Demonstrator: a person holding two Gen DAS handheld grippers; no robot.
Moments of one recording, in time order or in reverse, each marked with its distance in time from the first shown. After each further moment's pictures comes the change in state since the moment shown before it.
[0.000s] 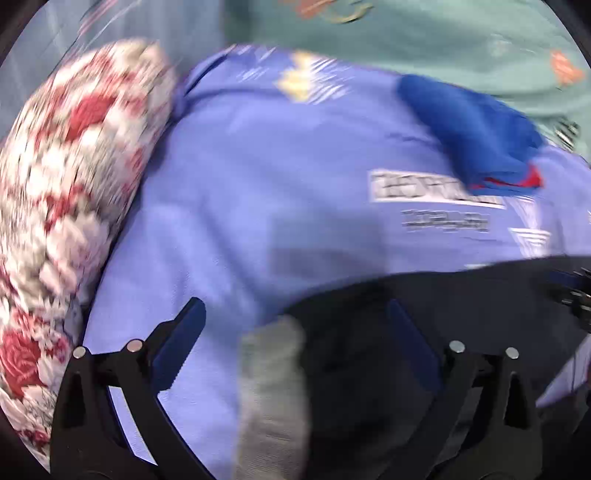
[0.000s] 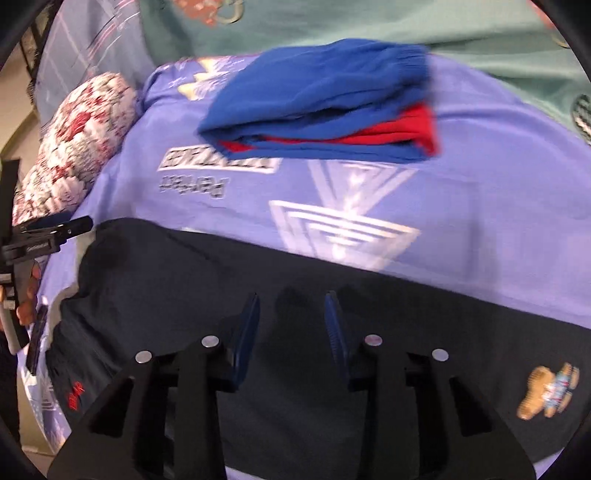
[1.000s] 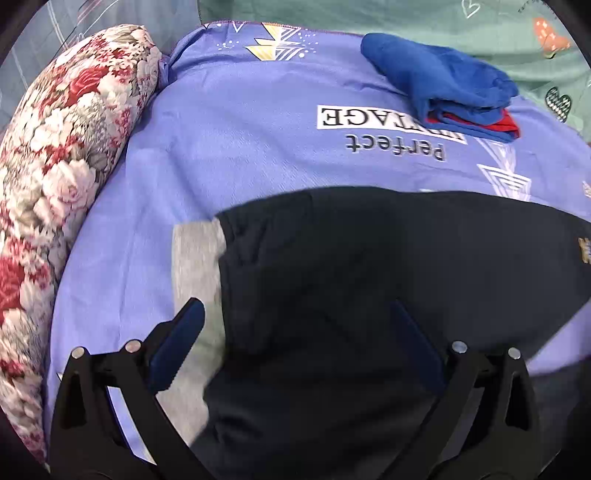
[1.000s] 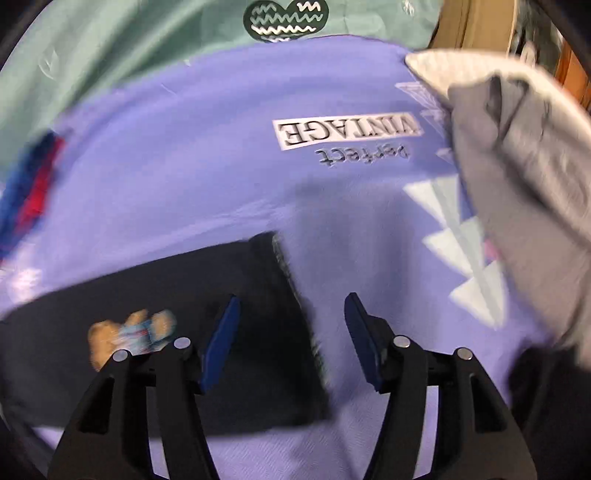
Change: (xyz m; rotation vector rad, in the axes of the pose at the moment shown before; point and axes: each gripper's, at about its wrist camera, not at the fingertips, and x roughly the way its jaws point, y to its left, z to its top) left arm -0.023 -0.037 -0.066 -0.038 0.089 0.015; right arm -0.144 -0.255 -0.103 0.525 -0.076 -0.428
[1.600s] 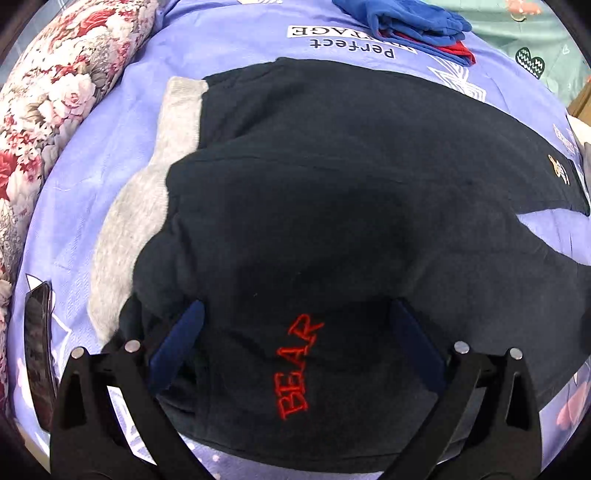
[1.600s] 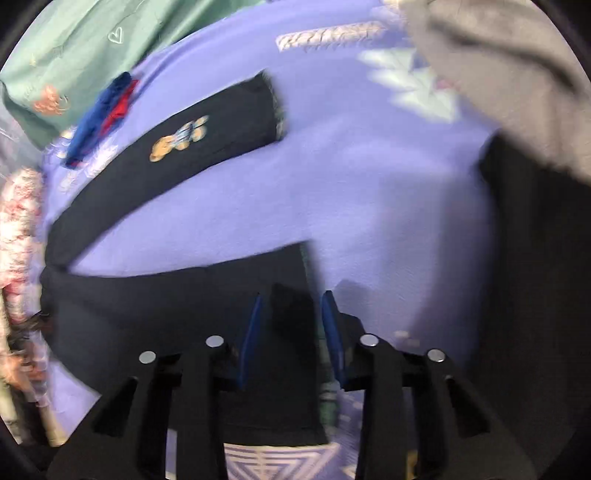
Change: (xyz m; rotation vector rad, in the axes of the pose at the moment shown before) left arm -0.019 -0.008 -0.111 0.014 0.122 -0.075; right arm -0.090 -0.077 -0.162 -0.071 0.105 0.106
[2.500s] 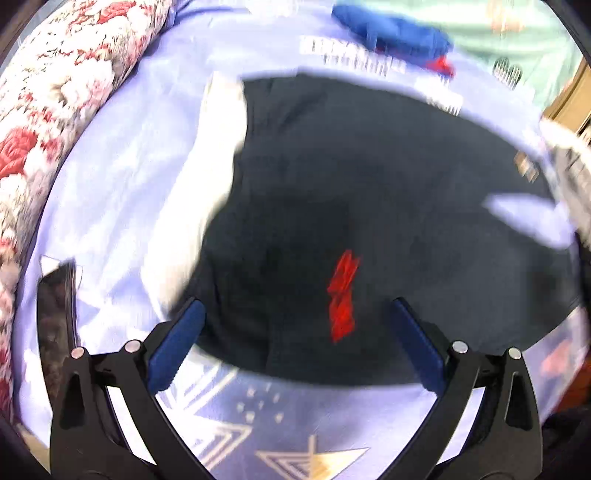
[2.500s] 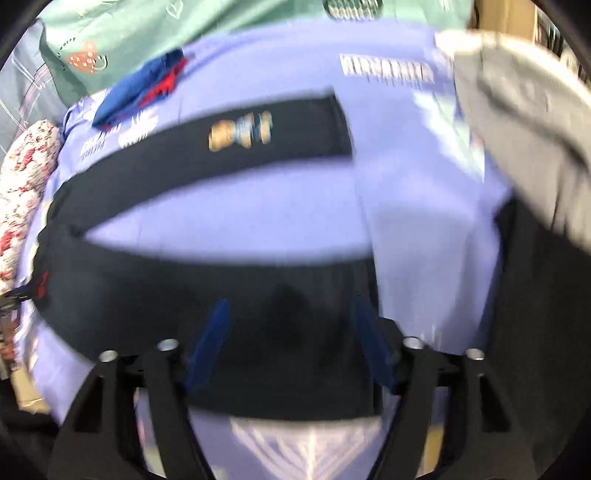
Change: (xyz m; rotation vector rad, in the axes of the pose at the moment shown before) left arm -0.054 0.044 -0.026 0.001 -0.032 -0.147; right arm -0.024 0.064 -0.004 -0.150 -0.046 -0.010
